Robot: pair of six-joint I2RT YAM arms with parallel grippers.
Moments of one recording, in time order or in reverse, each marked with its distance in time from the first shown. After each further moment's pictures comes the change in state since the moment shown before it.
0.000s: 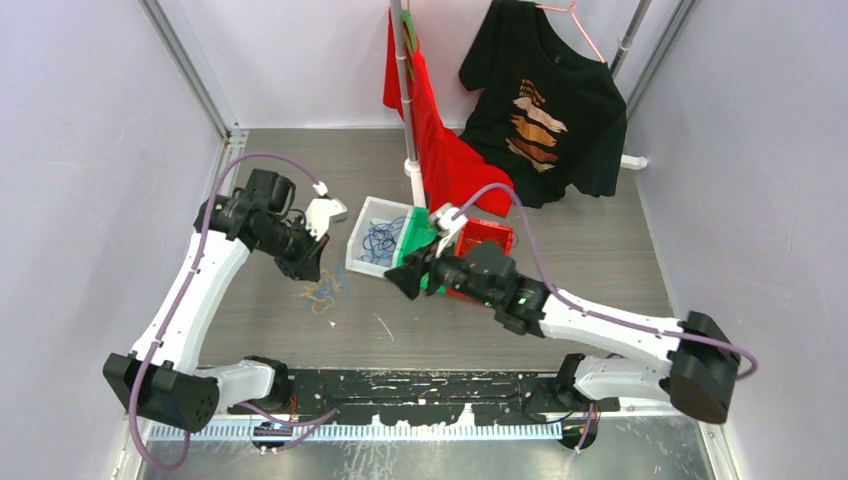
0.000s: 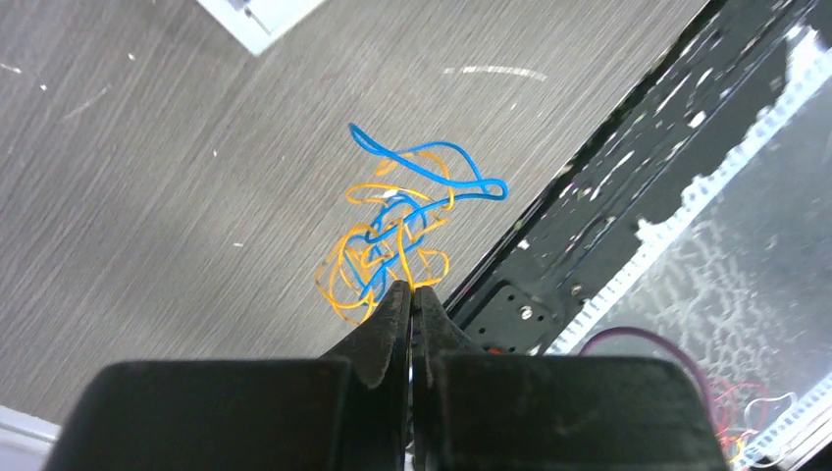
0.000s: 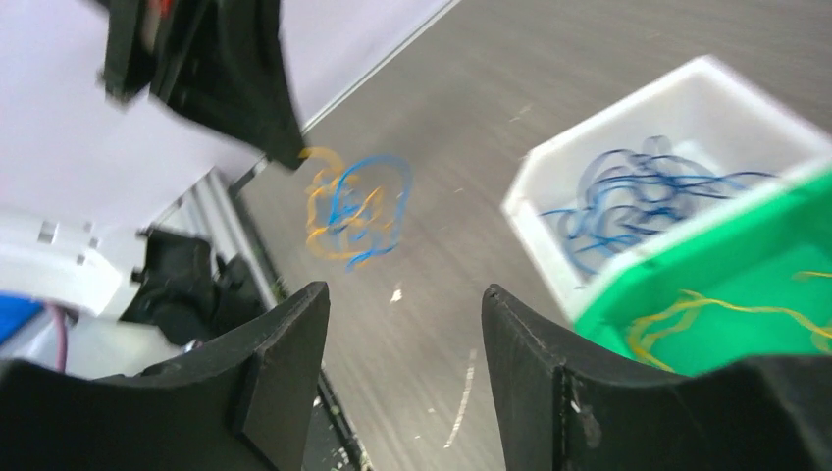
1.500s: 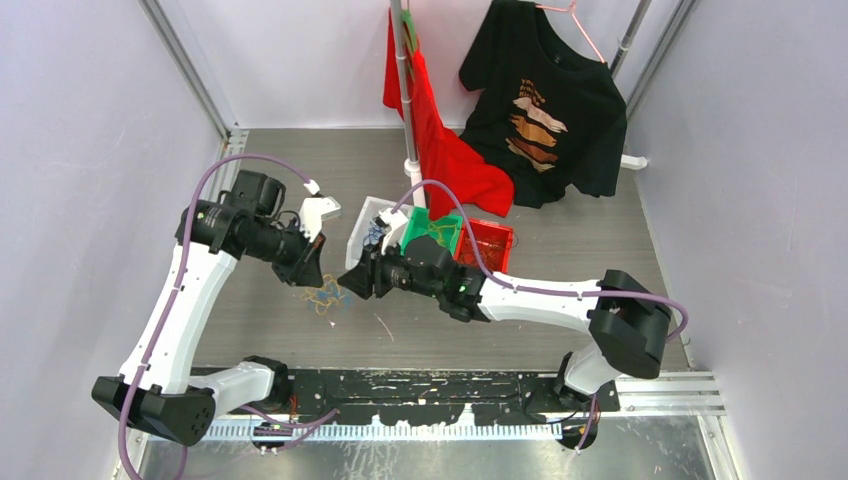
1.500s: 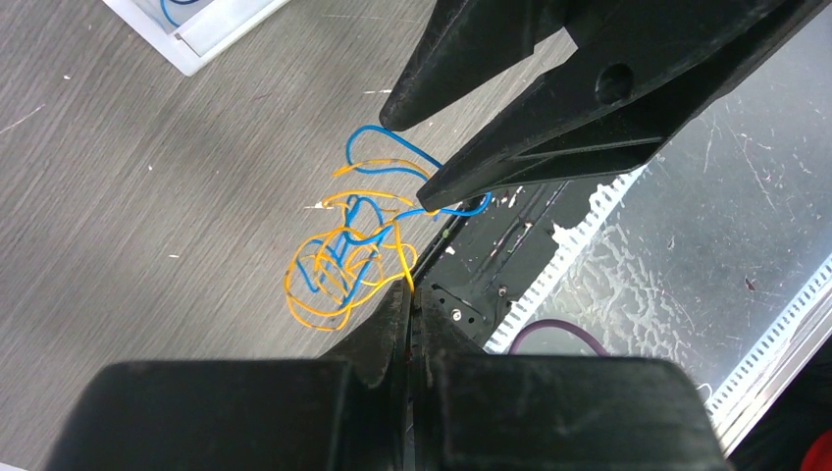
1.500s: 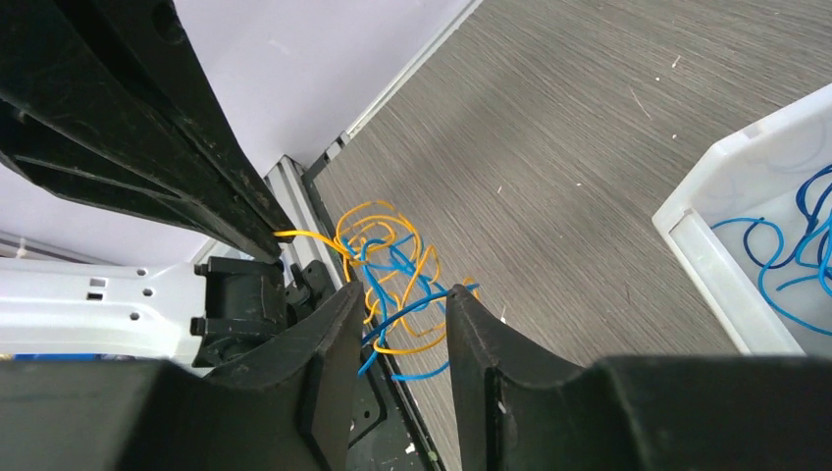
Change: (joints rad) left arm -0.014 -0.062 0.107 -0.100 0.130 -0.095; right arm 0.136 0.425 0.242 0.123 -0.061 0.166
